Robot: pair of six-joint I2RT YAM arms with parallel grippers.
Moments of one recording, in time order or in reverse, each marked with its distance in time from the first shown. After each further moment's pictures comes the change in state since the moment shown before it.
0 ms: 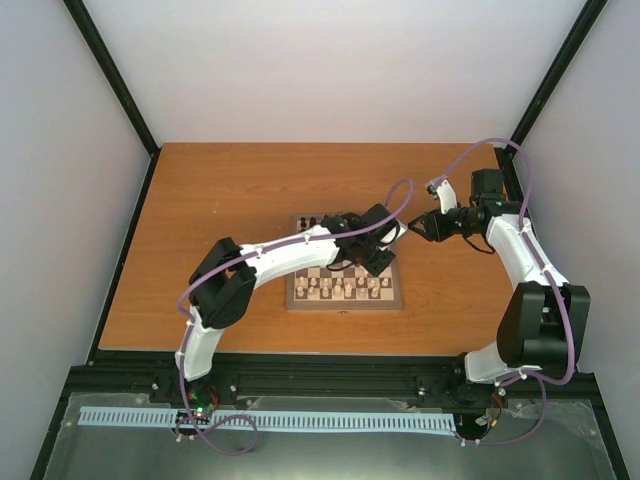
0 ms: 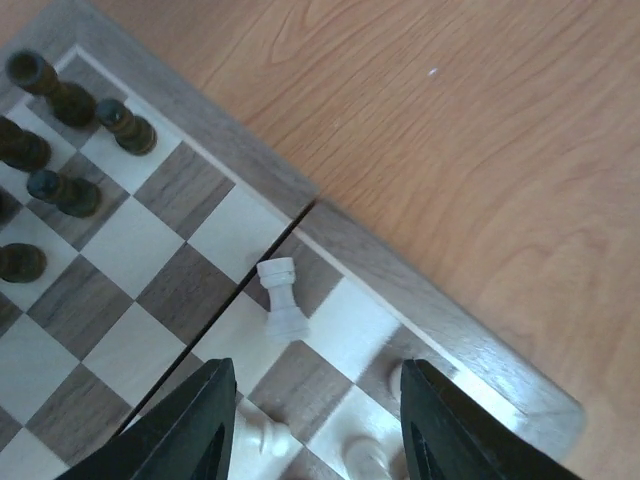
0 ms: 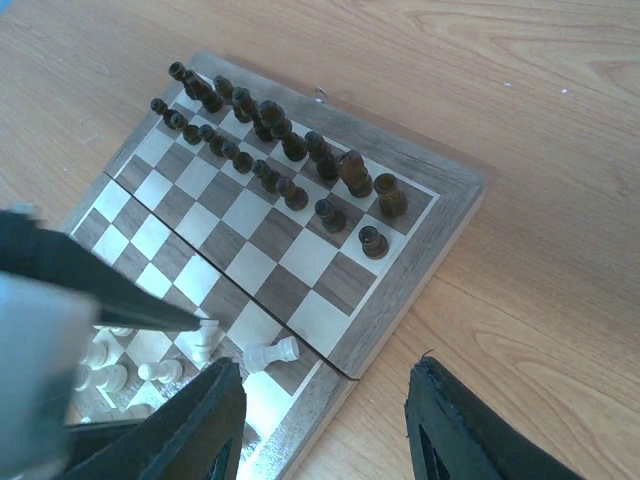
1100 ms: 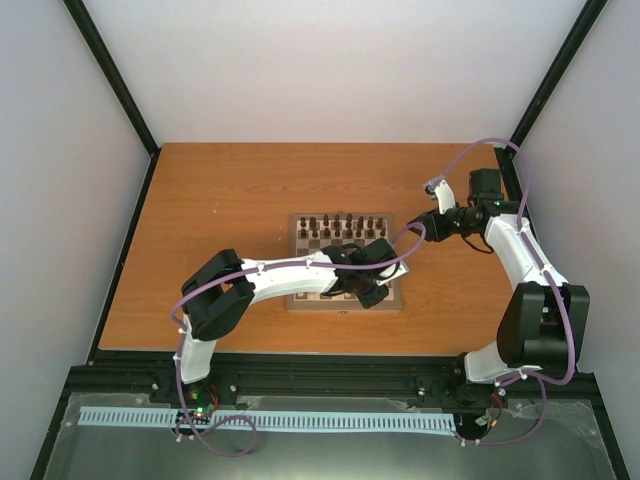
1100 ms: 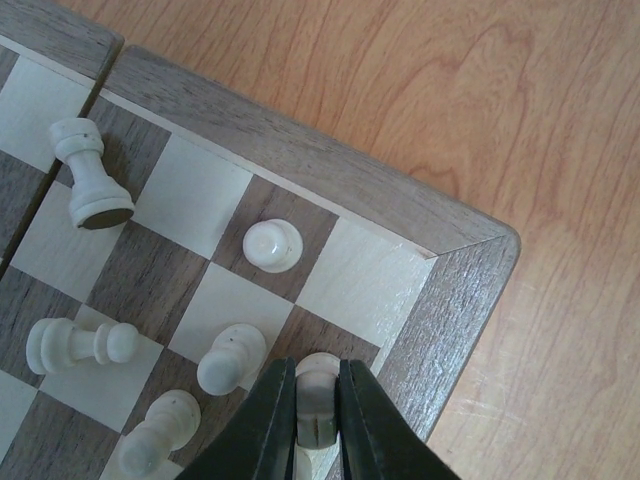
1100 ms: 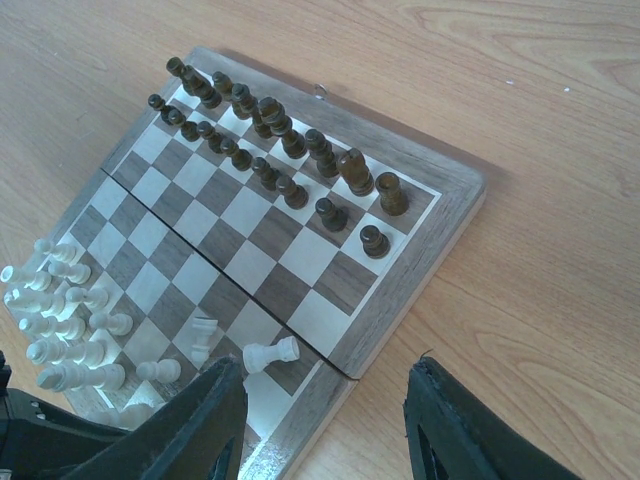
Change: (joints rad) left arm -0.100 -0.051 -0.213 0.069 -0.030 0.135; right arm 0.011 0.000 0.001 0.001 0.015 0.003
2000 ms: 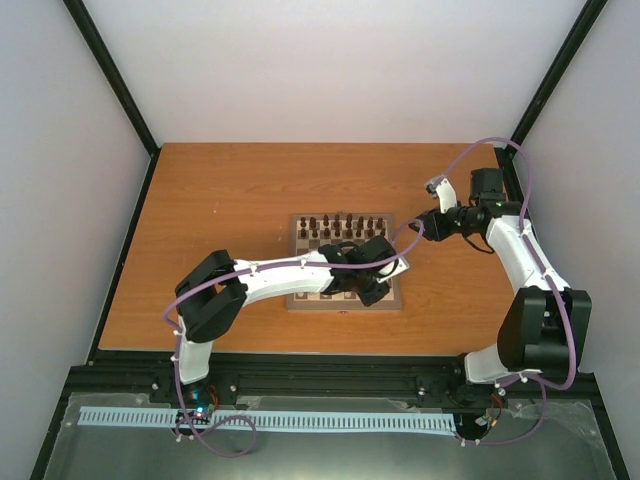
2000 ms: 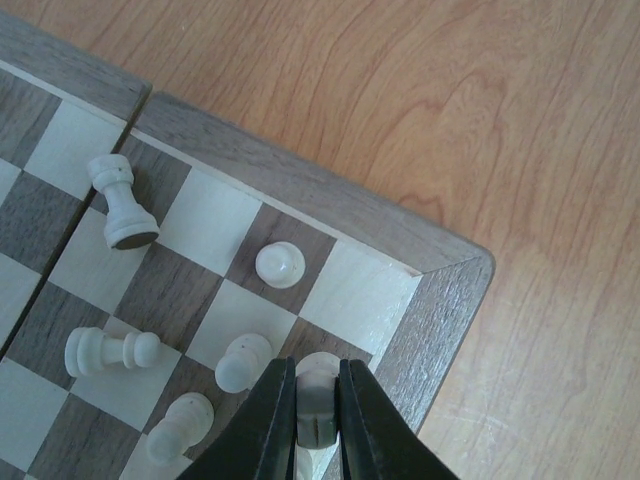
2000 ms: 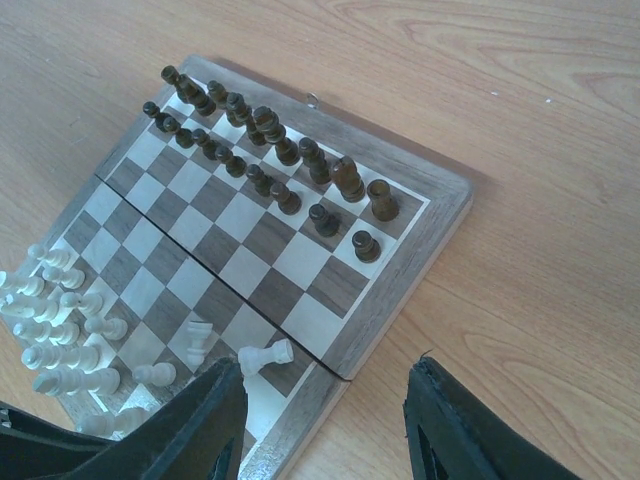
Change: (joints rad) left arm 0.000 -0.037 -0.012 0.031 0.003 -0.003; right arm 0.000 -0.027 0.000 0.003 0.018 0.008
